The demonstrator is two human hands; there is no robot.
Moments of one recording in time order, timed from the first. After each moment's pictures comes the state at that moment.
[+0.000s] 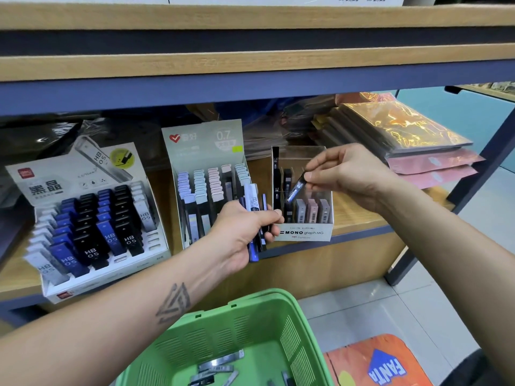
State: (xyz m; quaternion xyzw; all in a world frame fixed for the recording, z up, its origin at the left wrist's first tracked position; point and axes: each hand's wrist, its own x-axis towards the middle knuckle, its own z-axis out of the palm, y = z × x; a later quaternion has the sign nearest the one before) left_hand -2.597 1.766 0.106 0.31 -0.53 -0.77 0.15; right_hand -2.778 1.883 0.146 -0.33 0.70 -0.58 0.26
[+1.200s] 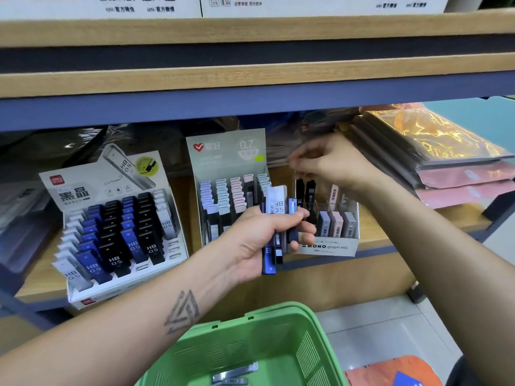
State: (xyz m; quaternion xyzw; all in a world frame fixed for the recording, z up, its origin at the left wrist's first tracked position) left_hand -2.585 1.750 0.125 0.23 -0.49 -0.84 0.08; right_hand -2.774 1.805 0.157 -0.45 0.76 -0.45 0.13
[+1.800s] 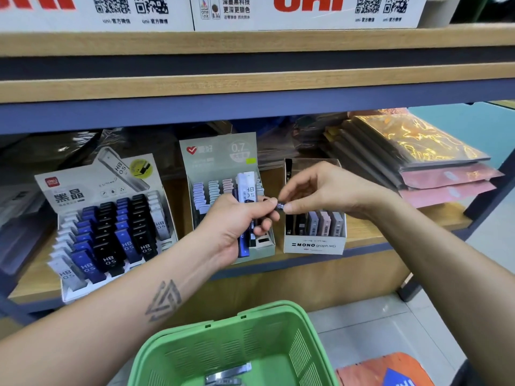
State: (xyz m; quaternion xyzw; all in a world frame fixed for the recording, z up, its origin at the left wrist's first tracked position) left_hand -2.585 1.736 0.130 0.26 -0.56 -0.77 0.18; right_hand -2.759 1.849 0.158 -0.56 0.70 -0.35 0.28
